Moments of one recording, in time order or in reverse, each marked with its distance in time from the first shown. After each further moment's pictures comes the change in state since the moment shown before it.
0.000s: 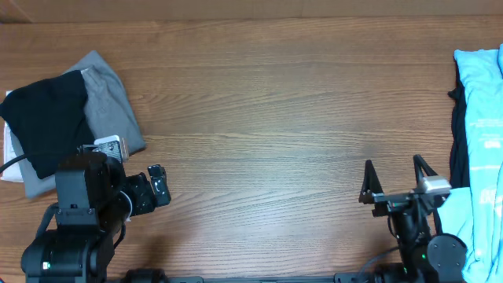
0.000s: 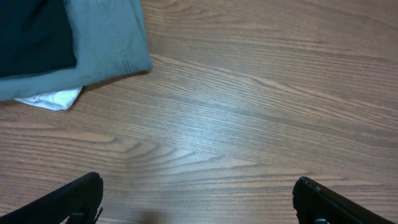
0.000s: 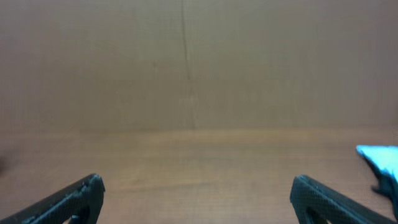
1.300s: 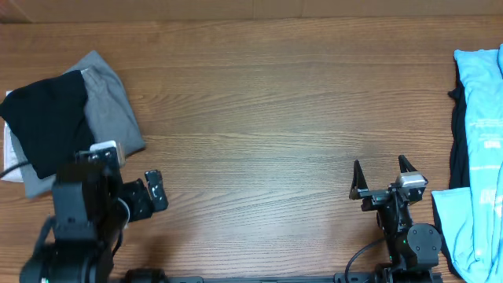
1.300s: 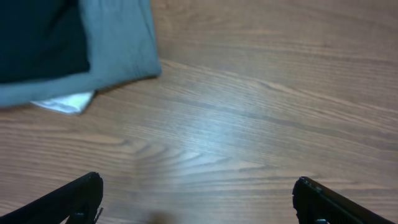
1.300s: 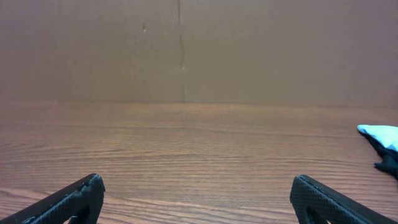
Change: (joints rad) left arm 0.000 -0.056 -0.015 0.003 -0.035 0.017; right arm -0.027 -0.003 -0.251 0.185 -0.013 -0.064
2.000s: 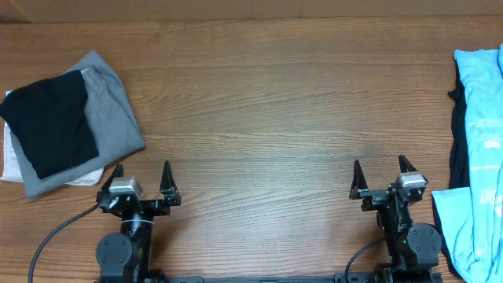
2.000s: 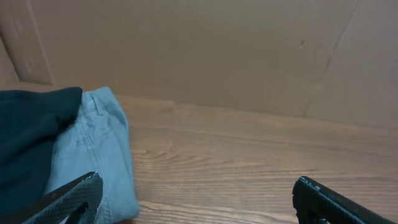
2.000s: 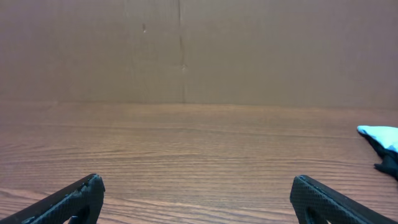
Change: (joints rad) left arm 0.000 -0.719 -0.975 1.063 -0.012 0.094; right arm 0.000 0.000 0.000 0.002 0.000 0.000
